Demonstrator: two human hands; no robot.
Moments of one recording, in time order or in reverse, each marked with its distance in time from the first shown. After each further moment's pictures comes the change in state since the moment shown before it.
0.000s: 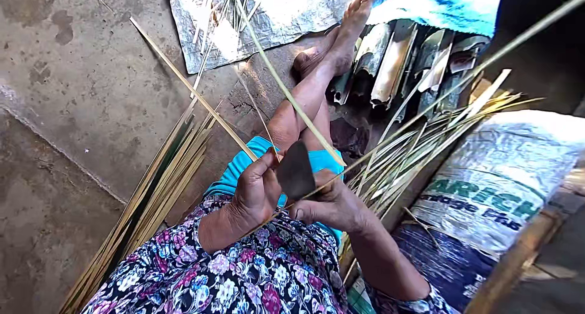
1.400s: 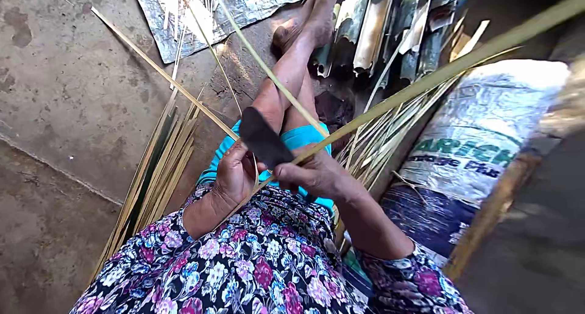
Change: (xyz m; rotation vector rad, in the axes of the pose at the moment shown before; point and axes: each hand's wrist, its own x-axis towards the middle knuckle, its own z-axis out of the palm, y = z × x) left_hand 0.005 -0.002 -0.026 0.168 -0.004 0.069; right_hand -0.003 -0.008 0.005 -0.070 0.169 0.256
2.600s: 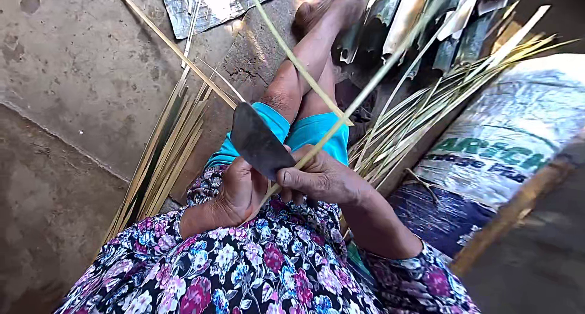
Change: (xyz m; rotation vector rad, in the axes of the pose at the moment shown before) left_hand -0.046 0.005 -0.004 -0.034 -0.031 -0.116; right_hand 0.002 -0.009 0.022 0.189 -0.298 -0.042
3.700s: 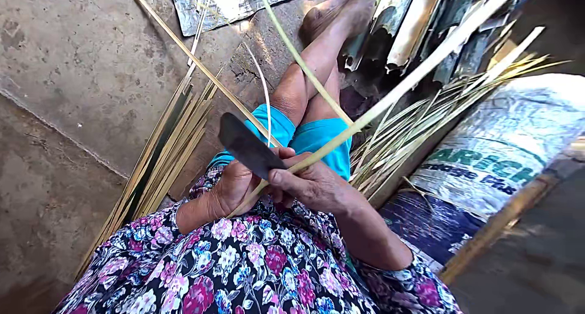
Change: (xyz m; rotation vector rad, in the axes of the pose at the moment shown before) left_hand 0.008 0.010 -0.030 0.040 -0.227 -0.122; right_hand 0.007 0.002 0.017 -0.140 0.122 0.073
